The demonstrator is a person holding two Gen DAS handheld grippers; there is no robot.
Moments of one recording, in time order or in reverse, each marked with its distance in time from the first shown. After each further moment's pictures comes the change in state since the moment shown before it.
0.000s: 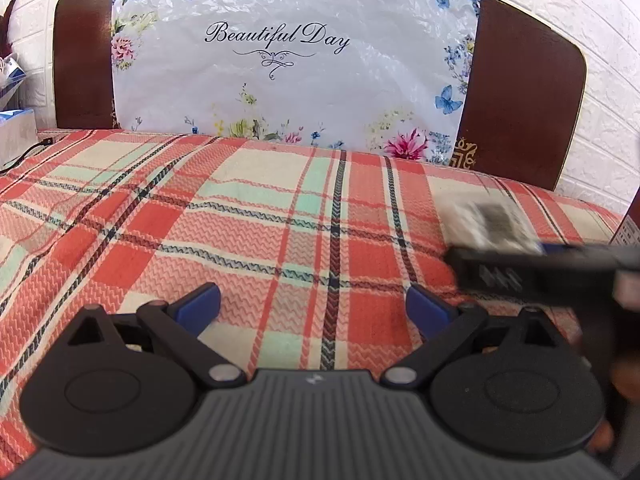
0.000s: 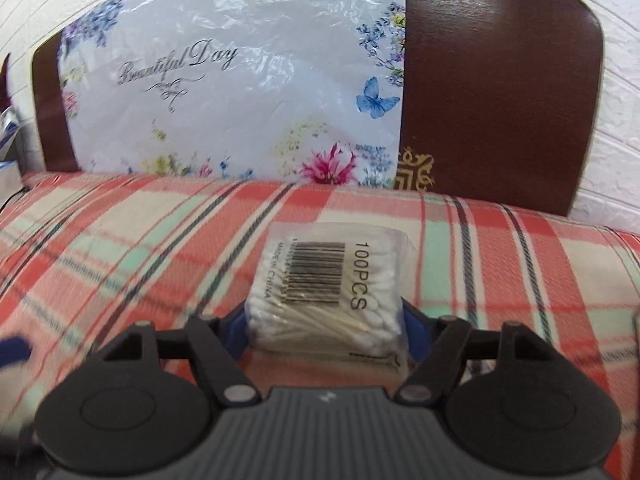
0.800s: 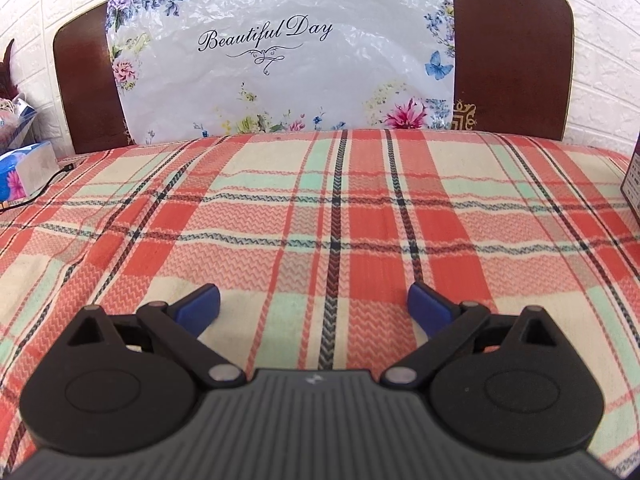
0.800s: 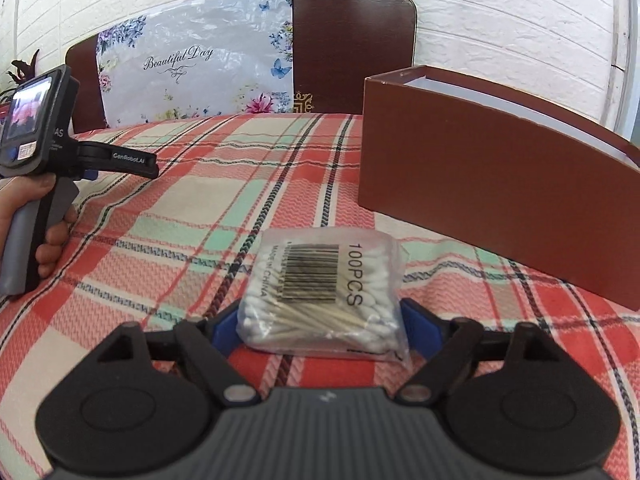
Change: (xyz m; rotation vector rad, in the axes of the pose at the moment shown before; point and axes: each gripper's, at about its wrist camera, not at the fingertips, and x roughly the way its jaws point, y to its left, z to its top) left arm -0.020 -0.019 -0.014 0.143 0.034 0.104; right arm -0.219 -0.076 -0.154 0.057 0.022 -0.073
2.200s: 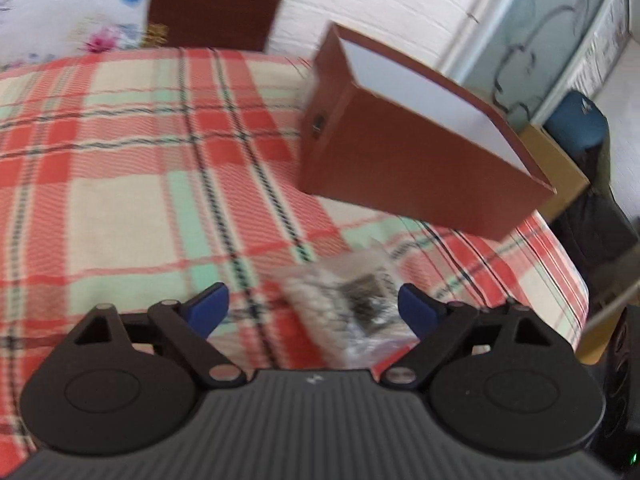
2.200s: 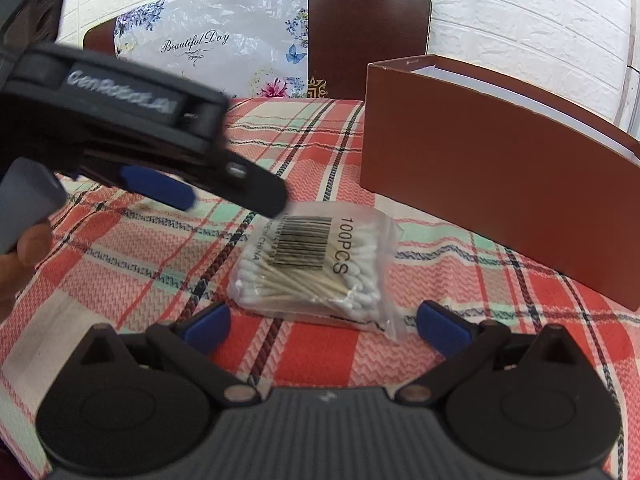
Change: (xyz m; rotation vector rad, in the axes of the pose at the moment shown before) left arm -0.094 -0.139 -0.019 0.077 0.296 -0.725; right arm -0.006 -0.020 -0.009 -0.062 0.039 0.060
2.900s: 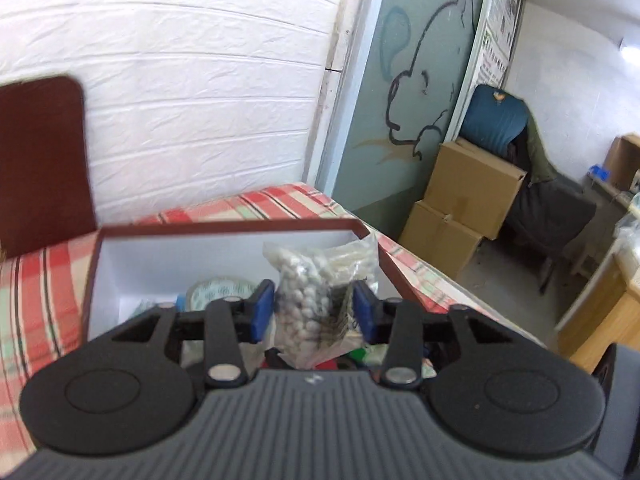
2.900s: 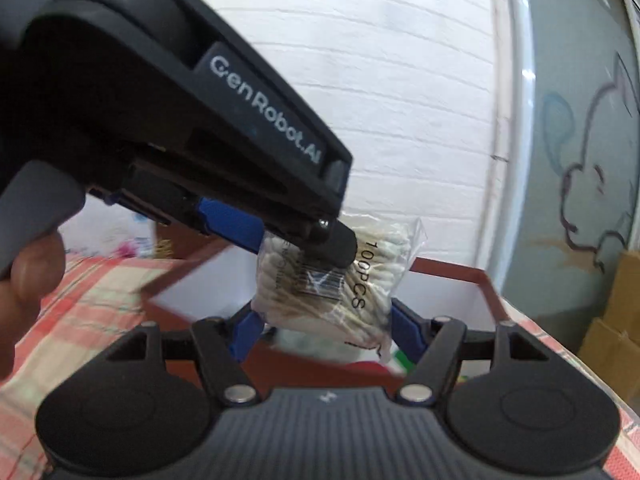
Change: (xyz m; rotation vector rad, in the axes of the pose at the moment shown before) left arm 0.051 -0.166 0.135 0.327 -0.216 -0.092; right arm -0.029 -0.117 0.071 0.153 -0.361 -0.333
